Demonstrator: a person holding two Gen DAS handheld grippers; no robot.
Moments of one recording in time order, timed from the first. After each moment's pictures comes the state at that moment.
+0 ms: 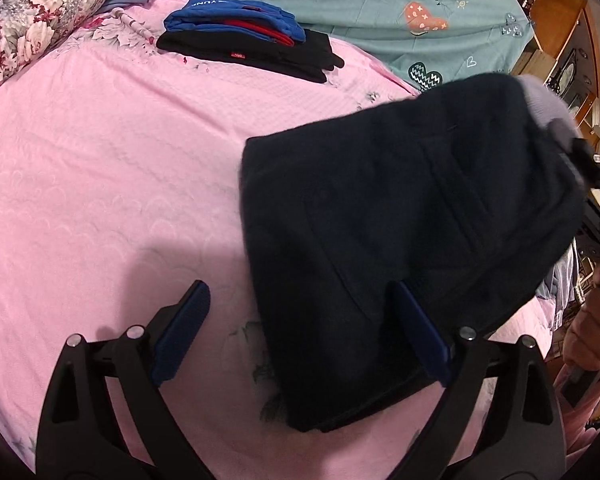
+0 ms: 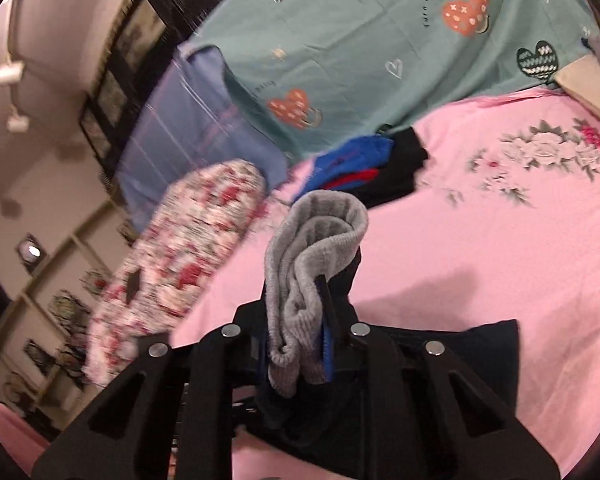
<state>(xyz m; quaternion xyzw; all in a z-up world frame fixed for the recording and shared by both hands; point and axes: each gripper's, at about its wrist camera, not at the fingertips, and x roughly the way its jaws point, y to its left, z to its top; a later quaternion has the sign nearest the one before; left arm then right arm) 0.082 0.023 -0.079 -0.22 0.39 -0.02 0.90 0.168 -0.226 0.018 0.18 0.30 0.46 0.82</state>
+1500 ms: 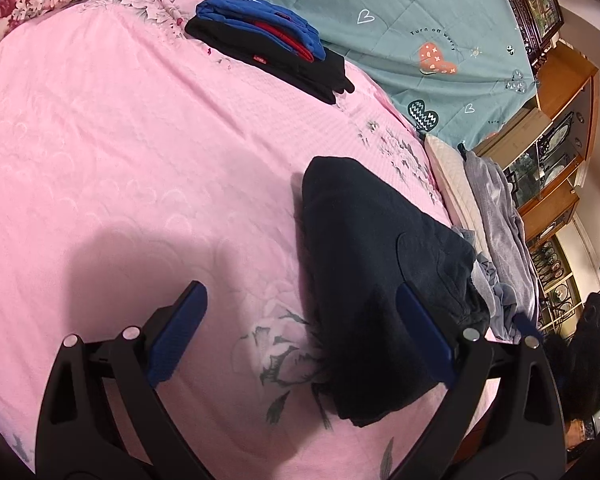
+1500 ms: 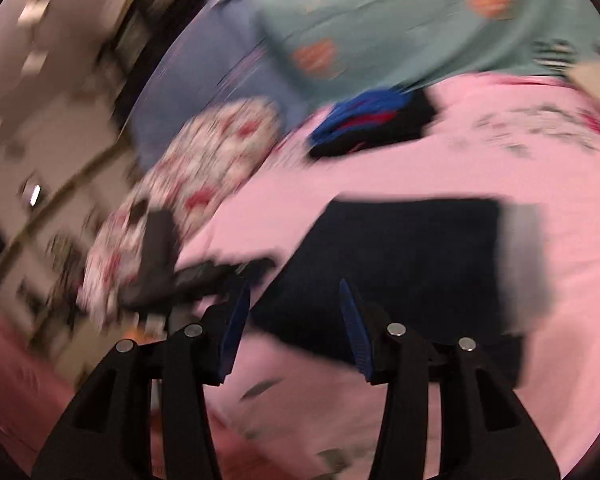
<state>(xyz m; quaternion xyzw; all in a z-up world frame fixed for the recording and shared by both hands) 0.076 0.053 -0.085 -0.32 0.35 -0.03 0.88 0.083 -0.212 -0.031 0.04 0.34 0.50 0.80</state>
